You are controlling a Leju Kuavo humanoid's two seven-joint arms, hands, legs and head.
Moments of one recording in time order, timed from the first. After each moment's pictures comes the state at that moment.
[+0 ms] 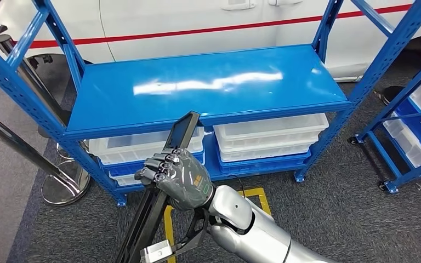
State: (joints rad) left arm -0.16 -0.21 0.62 -0.22 -0.83 -0.08 -0.29; right arm -0.54 0.09 0.94 -1.43 0.87 -0.59 -0.26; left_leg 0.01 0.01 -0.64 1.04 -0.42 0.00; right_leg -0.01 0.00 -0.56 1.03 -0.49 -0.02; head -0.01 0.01
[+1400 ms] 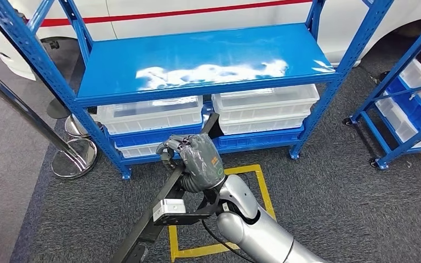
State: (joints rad) left arm -0.16 -0.22 0.63 -0.22 -0.80 -0.07 -0.30; right arm -0.50 0.12 0.81 -1.41 0.66 -0.53 -0.19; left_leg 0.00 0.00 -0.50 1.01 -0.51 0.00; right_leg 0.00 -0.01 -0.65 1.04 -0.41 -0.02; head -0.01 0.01
